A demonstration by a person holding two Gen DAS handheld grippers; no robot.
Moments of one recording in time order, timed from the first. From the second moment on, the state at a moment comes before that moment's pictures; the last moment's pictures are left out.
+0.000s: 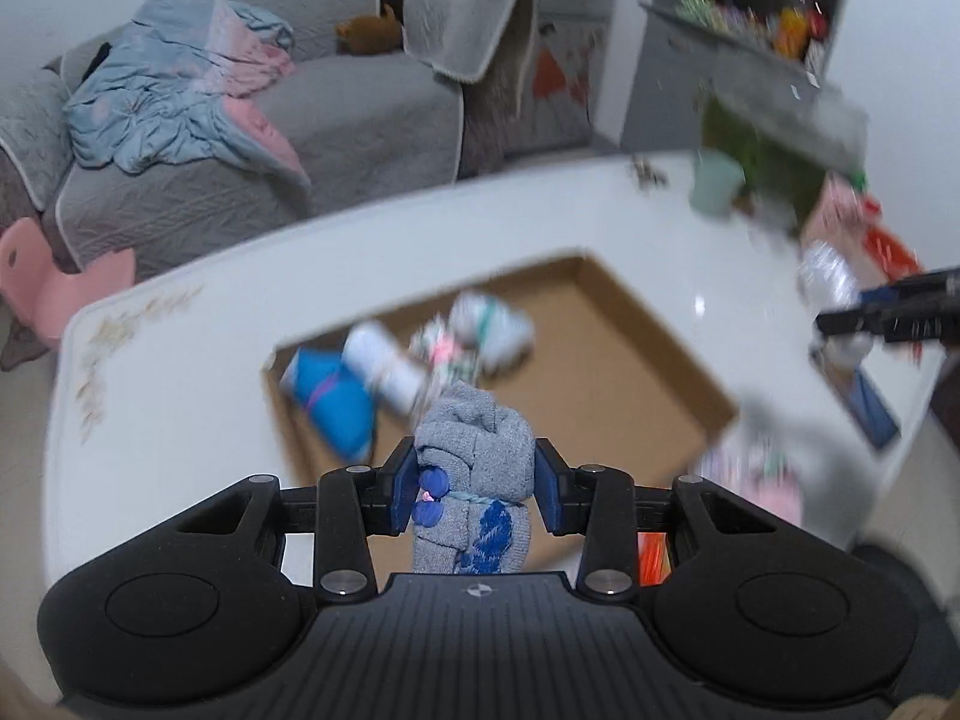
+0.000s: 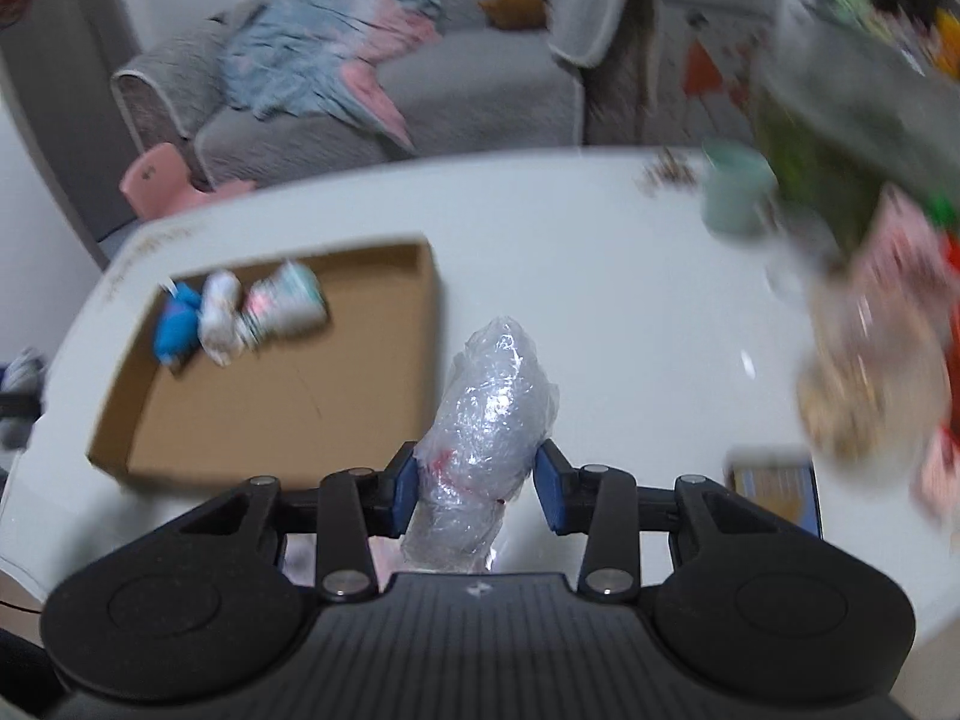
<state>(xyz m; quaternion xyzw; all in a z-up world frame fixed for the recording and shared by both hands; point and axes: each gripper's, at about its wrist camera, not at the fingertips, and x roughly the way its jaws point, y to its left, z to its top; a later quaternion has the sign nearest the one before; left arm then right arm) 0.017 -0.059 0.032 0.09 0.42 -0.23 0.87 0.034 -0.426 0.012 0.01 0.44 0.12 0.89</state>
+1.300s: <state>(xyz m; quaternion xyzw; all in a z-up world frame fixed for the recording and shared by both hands) 0.124 -0.176 -0.095 0.01 0.44 -0.24 0.86 0.202 -0.290 -0.048 -0.12 0.50 0.19 0.84</state>
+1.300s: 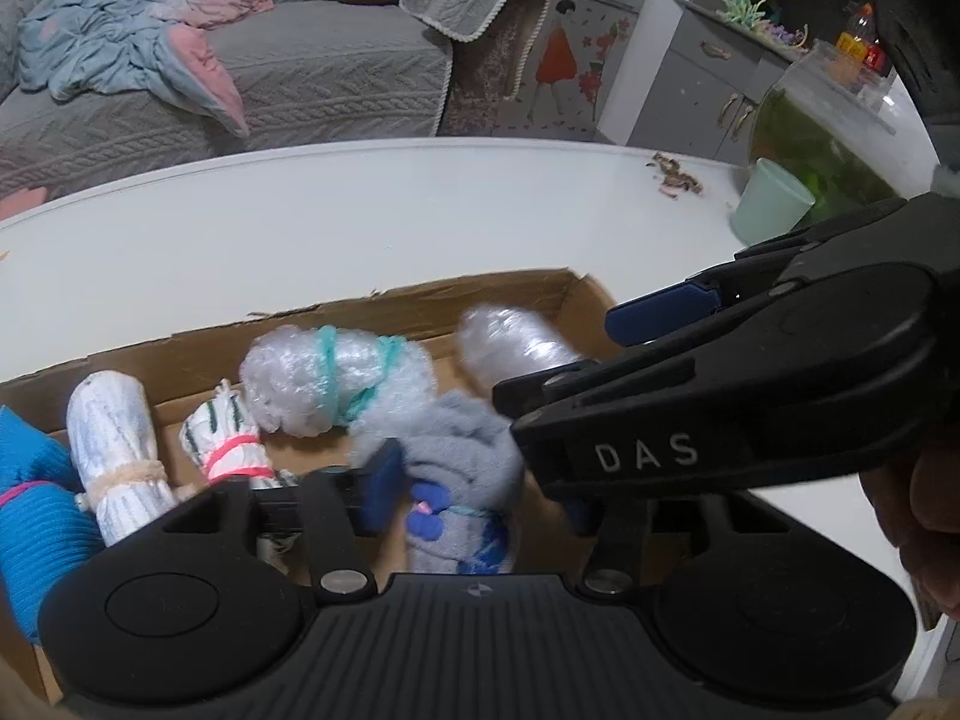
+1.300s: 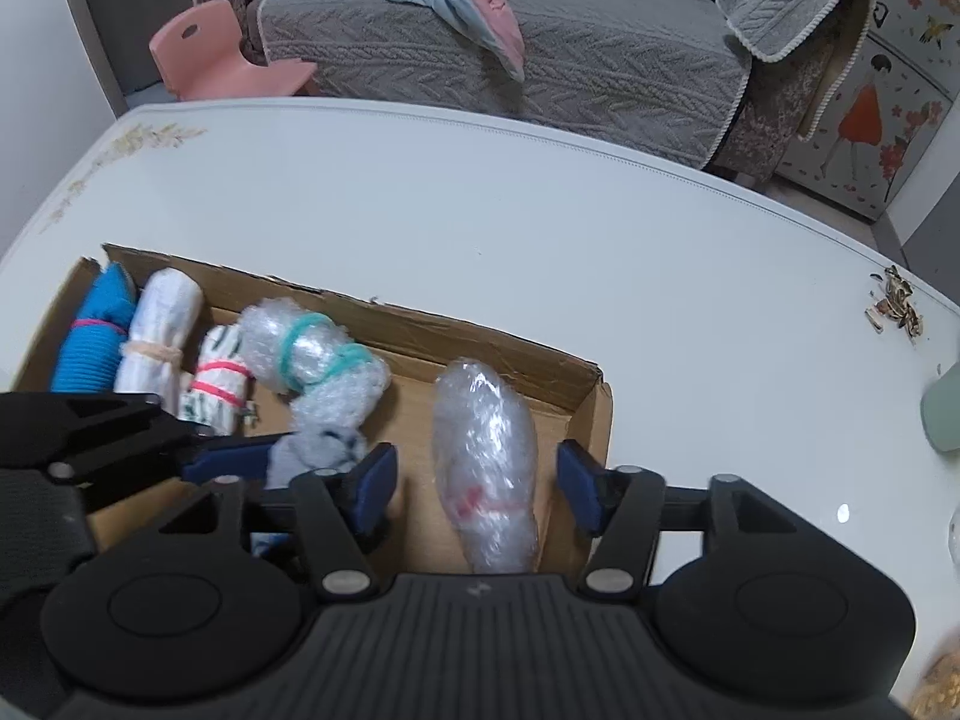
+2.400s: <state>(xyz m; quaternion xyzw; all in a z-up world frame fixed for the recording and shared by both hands) 0.043 -0.108 0.025 0.02 0.41 -0.22 0.88 0.139 -0.322 0.041 -0.05 0.44 0.19 0.88</state>
